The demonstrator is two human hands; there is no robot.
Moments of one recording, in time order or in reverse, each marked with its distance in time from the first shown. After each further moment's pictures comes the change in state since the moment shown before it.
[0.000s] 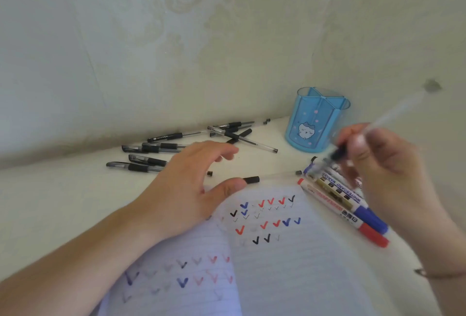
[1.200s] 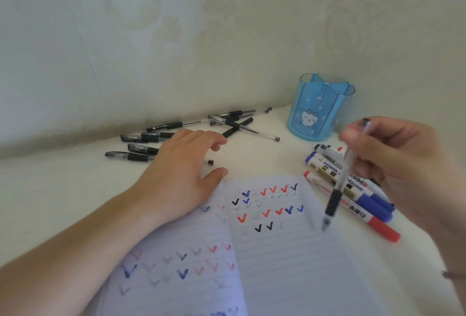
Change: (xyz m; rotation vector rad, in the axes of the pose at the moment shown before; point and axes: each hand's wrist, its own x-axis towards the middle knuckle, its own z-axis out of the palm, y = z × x) left_hand 0.001 -0.013 0.006 0.212 0.032 -0.055; right_hand 0.000 -0.007 -0.008 0.204 -0.095 0.182
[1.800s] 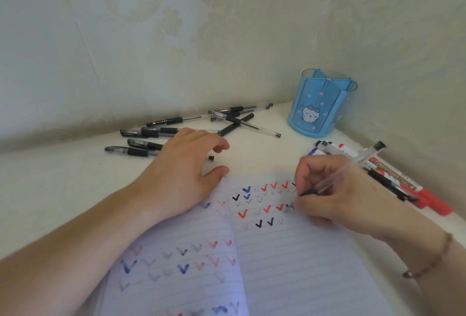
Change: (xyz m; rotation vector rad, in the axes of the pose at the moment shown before) left_hand 0.000 -0.002 0.002 0.017 -0.052 0.015; right_hand -0.007 0.024 0.030 -0.299 -0.424 0.150
